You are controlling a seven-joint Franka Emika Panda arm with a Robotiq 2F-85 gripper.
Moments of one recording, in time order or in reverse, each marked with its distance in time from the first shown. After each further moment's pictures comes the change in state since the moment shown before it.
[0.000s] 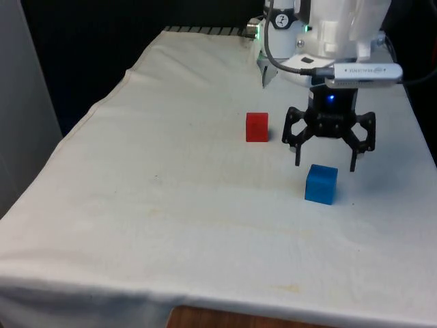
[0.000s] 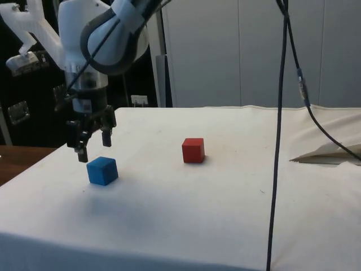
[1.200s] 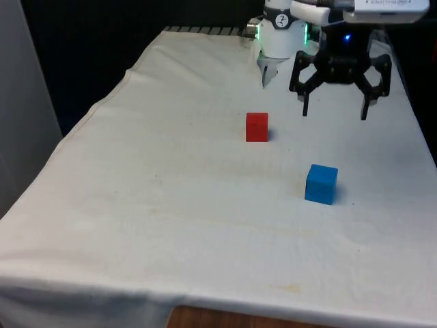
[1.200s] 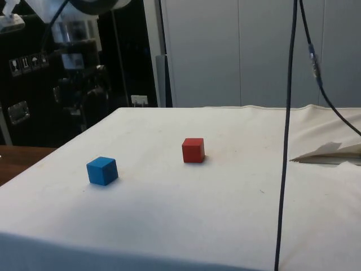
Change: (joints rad) arm 0.002 -0.136 0.016 0.067 0.000 -0.303 -0.049
